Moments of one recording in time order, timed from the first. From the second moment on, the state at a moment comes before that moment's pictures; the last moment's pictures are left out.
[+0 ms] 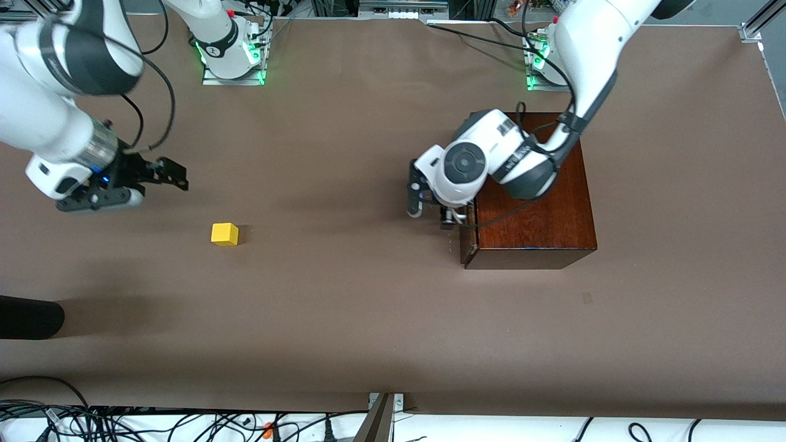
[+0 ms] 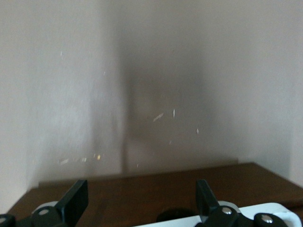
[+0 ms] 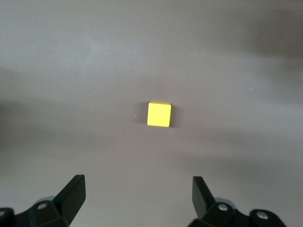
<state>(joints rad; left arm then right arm) -0.17 0.64 -0.50 -1.60 0.21 1.99 0.86 0.24 0.03 -0.16 -1.87 0.09 1.88 -0.08</state>
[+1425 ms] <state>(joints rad) 0.01 0.21 -0.28 -1.53 0.05 1.61 0.34 0.23 0.01 -0.20 -1.61 0.01 1.58 -0.08</state>
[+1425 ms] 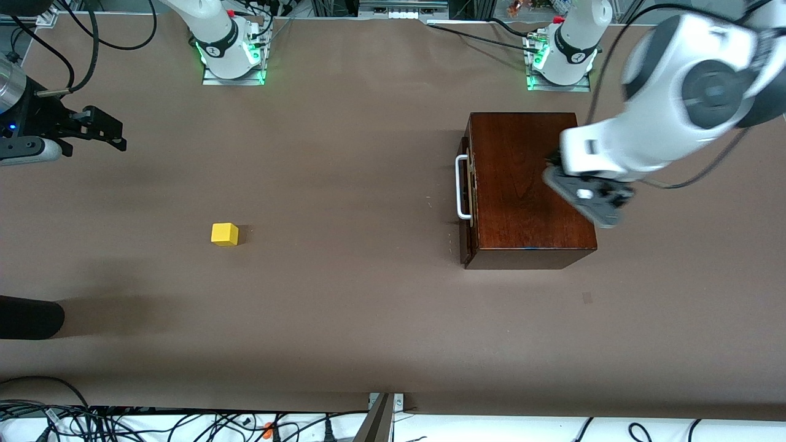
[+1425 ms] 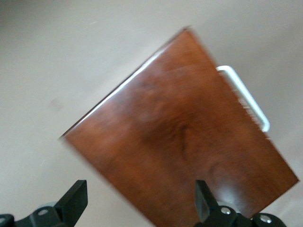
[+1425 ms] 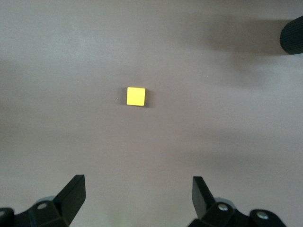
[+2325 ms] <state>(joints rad) -0.07 0.02 0.07 -1.70 -0.06 1.66 0.02 0.24 0.01 -0.19 -1.61 0.01 1.58 -0.08</state>
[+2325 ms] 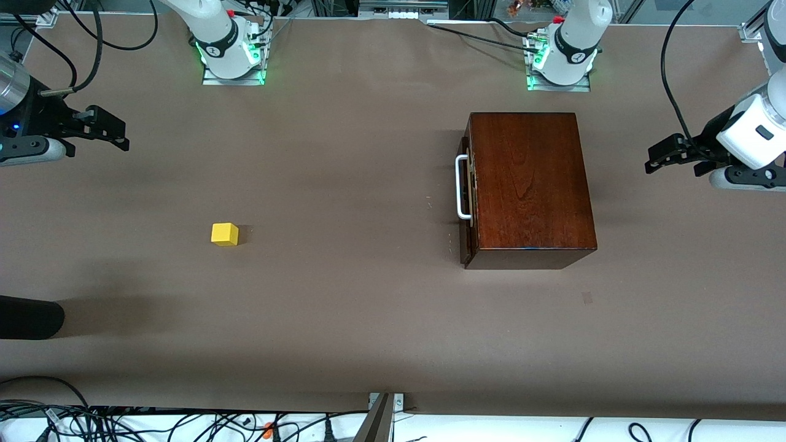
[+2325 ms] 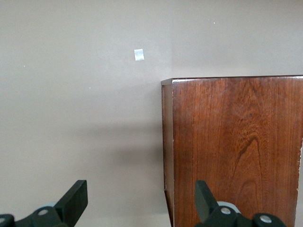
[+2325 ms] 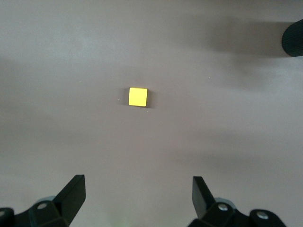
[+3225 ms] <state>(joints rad) -0.05 0.04 0.08 -1.67 -0.06 1.64 0.02 0.24 0.01 -0.19 -1.61 0.01 1.58 -0.08</state>
